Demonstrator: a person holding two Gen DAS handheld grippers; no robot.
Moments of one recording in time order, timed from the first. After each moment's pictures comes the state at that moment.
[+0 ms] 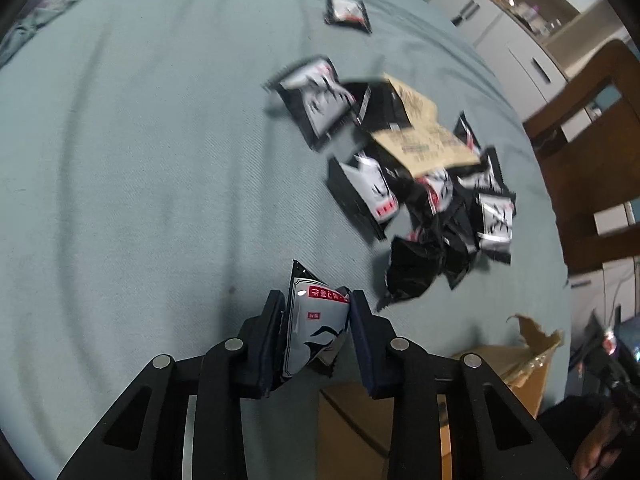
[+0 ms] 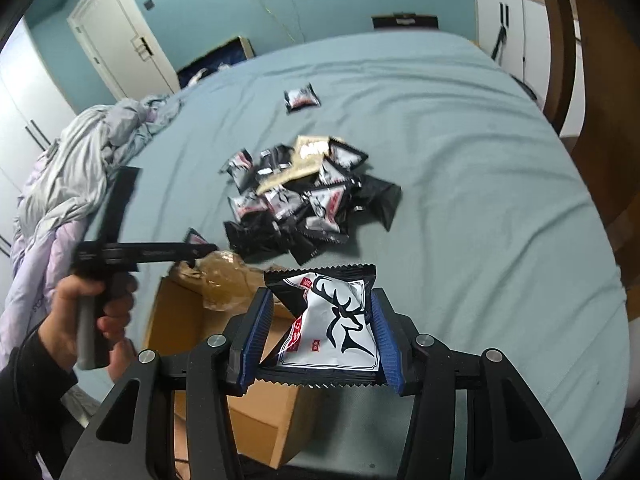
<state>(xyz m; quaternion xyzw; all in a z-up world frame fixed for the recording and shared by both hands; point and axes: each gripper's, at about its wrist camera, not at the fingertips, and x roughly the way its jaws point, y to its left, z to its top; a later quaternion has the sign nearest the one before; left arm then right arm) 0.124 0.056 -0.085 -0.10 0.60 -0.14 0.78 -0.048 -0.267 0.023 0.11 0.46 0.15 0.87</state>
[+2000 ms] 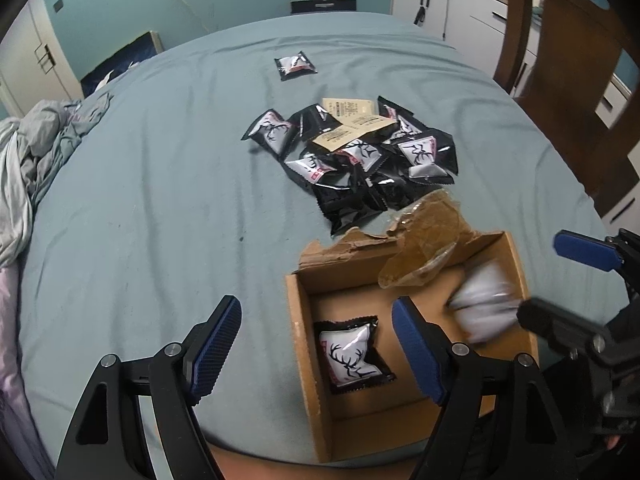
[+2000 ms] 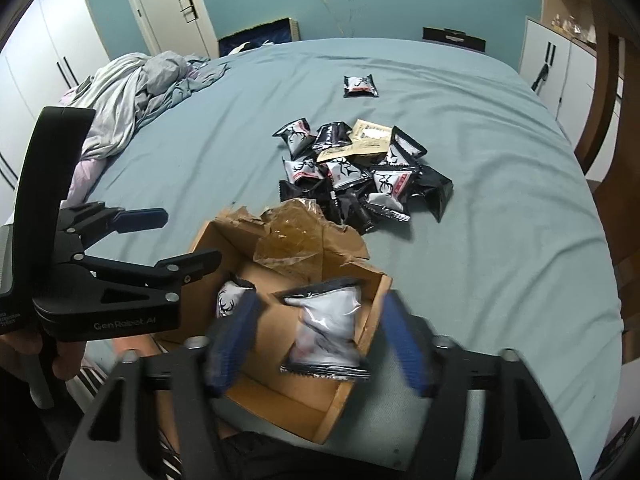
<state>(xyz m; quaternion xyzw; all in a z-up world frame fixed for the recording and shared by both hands) 0.011 0.007 -0.010 0.08 0.52 -0.10 0.84 -0.082 -0.209 0.028 0.02 0.44 0.19 0.88</state>
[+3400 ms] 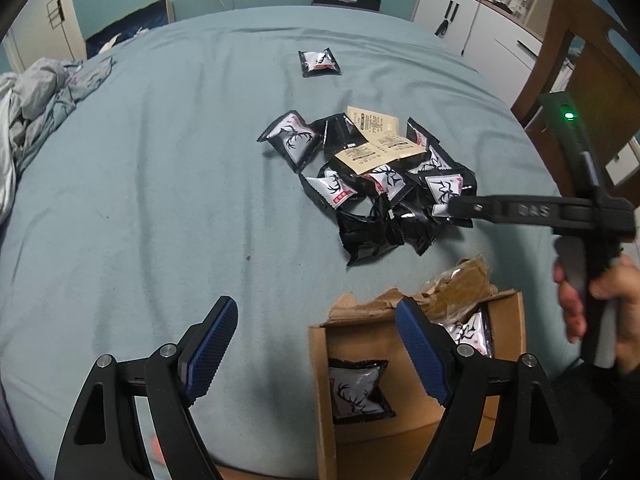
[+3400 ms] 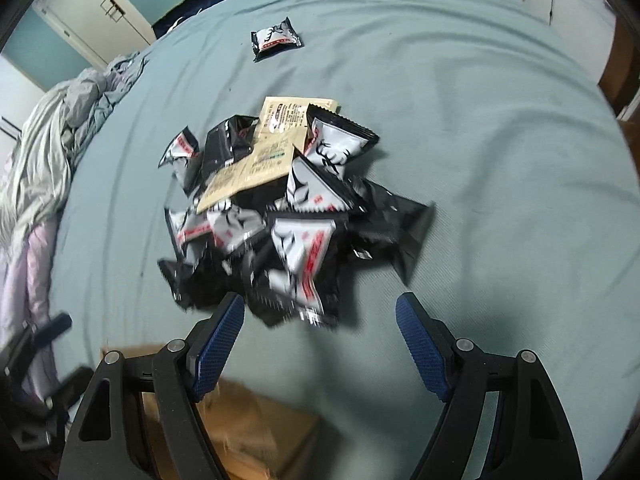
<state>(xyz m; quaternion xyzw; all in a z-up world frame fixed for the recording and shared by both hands) 0.056 0.031 -0.014 0.00 0.55 -0.11 0.83 0.103 -0.239 -0.033 0.11 0.56 0.16 0.81</state>
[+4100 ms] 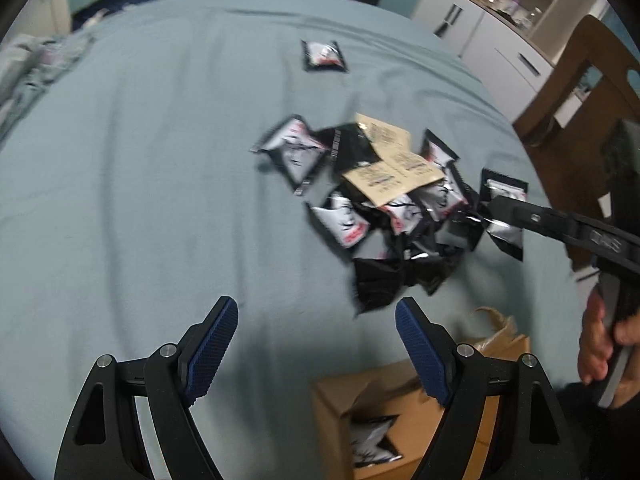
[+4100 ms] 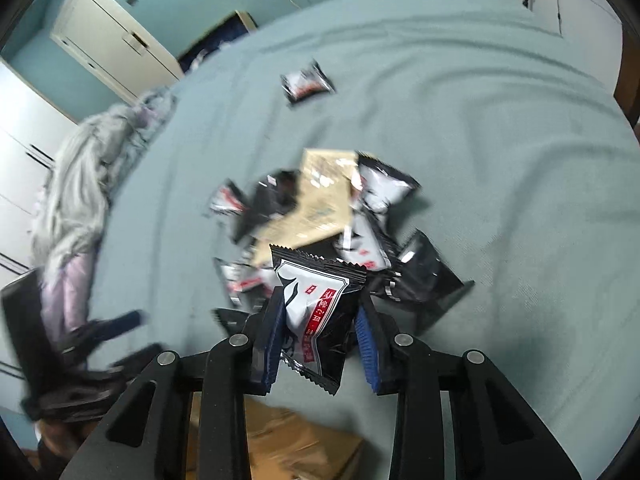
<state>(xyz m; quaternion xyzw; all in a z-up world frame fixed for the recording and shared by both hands) 0.119 0.044 -0.043 -0.05 0.57 -0.16 0.80 0.099 -0.241 0.000 0.16 0.50 0.20 0.83</state>
